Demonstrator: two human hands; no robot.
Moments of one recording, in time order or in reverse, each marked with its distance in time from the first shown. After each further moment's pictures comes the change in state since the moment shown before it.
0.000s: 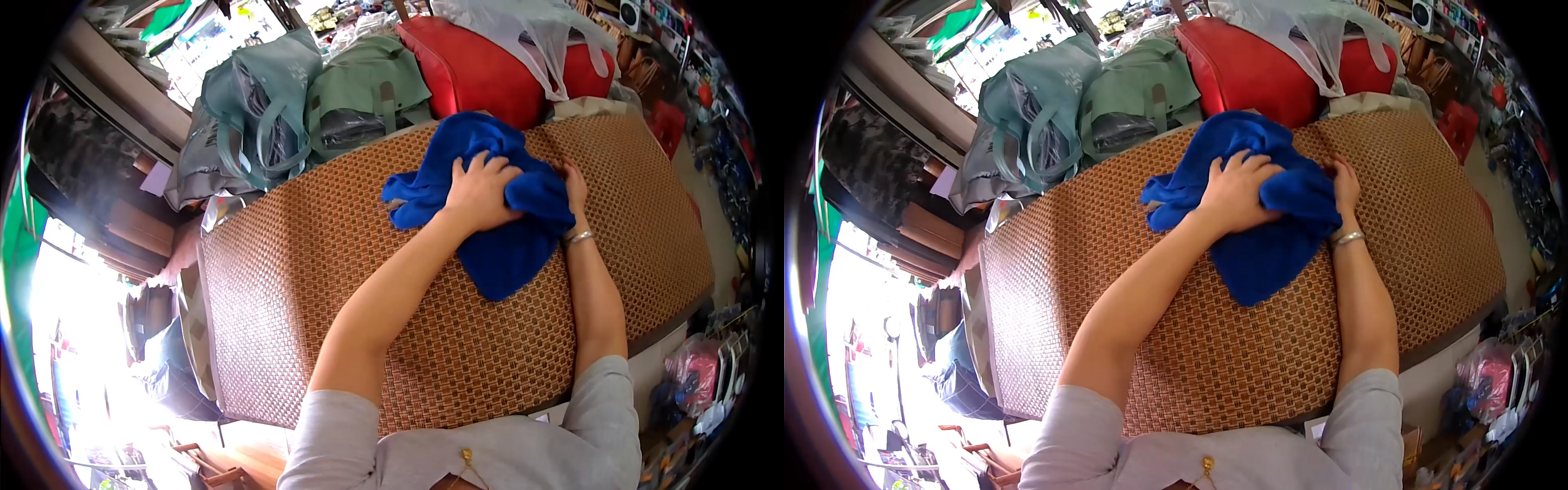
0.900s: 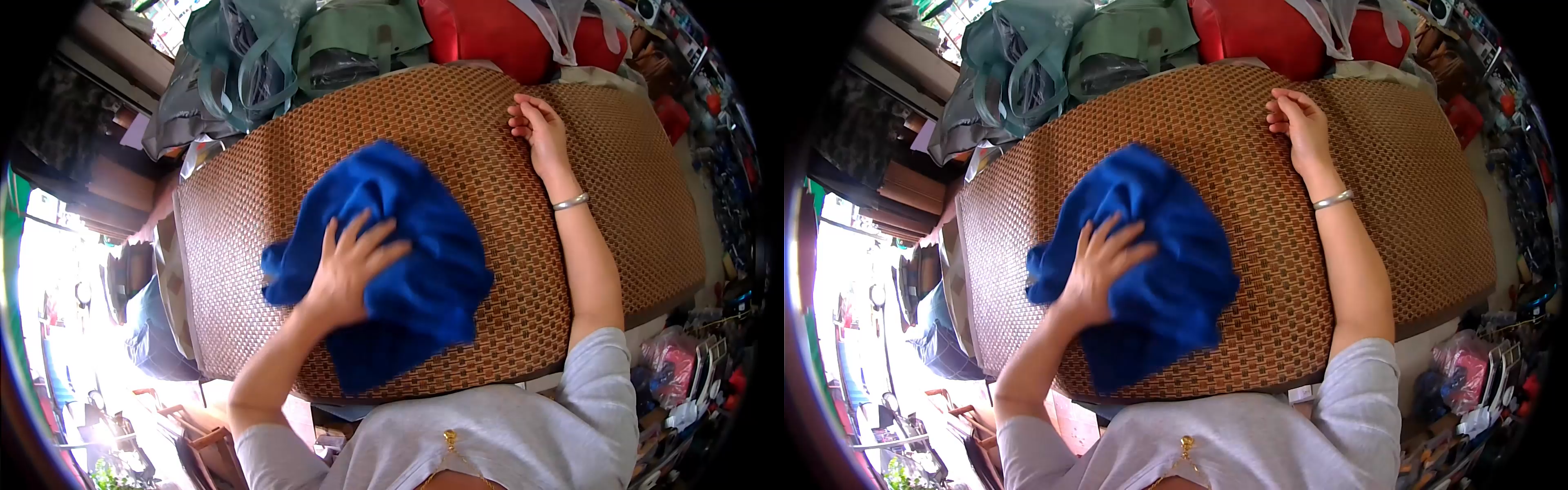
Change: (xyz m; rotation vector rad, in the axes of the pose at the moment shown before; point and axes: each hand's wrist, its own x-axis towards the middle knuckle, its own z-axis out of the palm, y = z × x) left_hand -0.234 -0.006 -0.080 0.039 -0.212 -0.094; right_hand -0.083 -0.034 0.078 -0.234 -0.504 -0.031
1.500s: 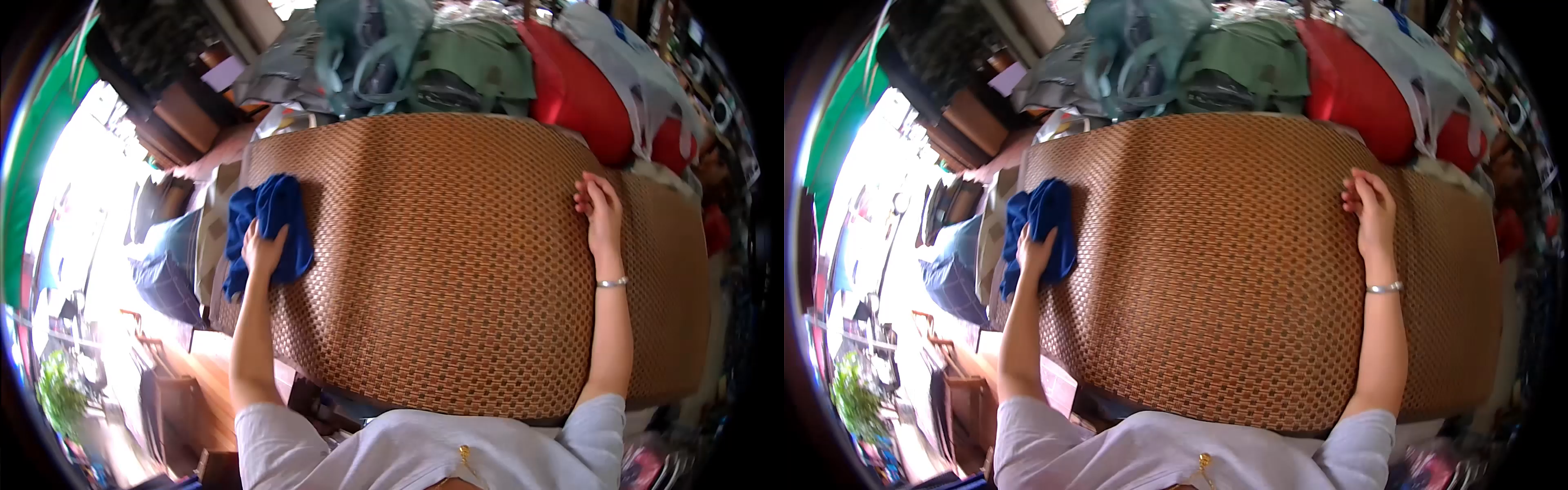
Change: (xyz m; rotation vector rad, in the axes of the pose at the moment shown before) left_hand -0.186 -0.201 0.041 0.232 0.513 -1.297; right_hand -0.009 -0.007 0.015 -0.062 -0.132 0.028
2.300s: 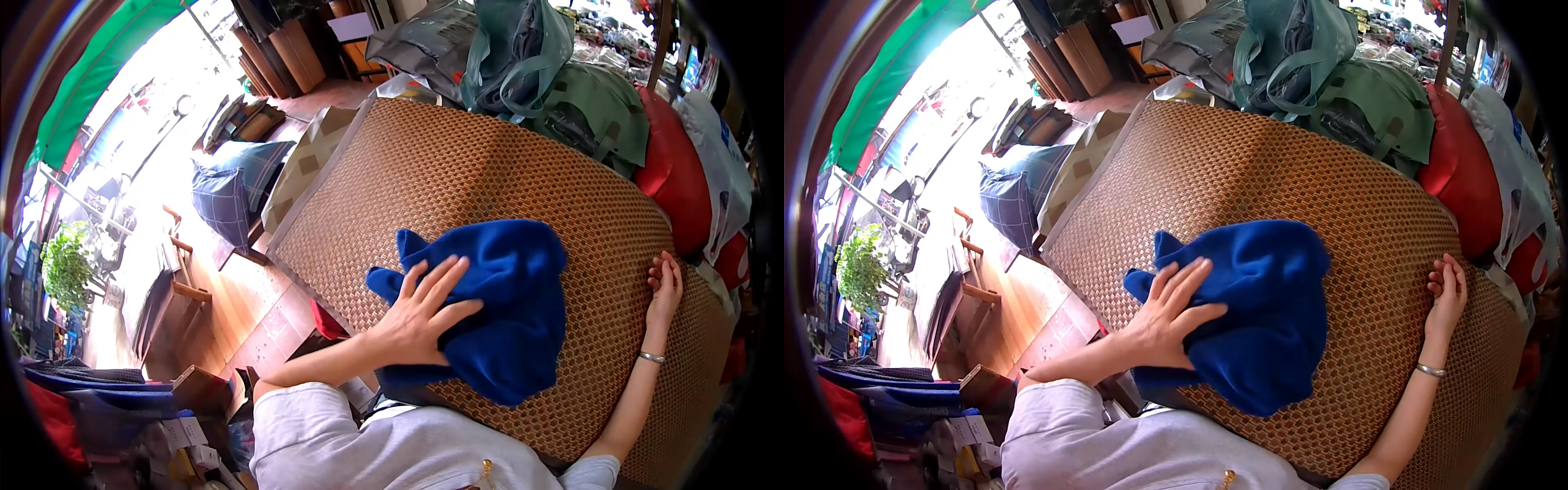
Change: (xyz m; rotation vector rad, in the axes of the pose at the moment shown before) left_hand -0.181 0.130 -0.122 -0.455 -0.236 0.881; right_hand 0.019 0.019 -0.018 -0.117 -0.042 -0.031
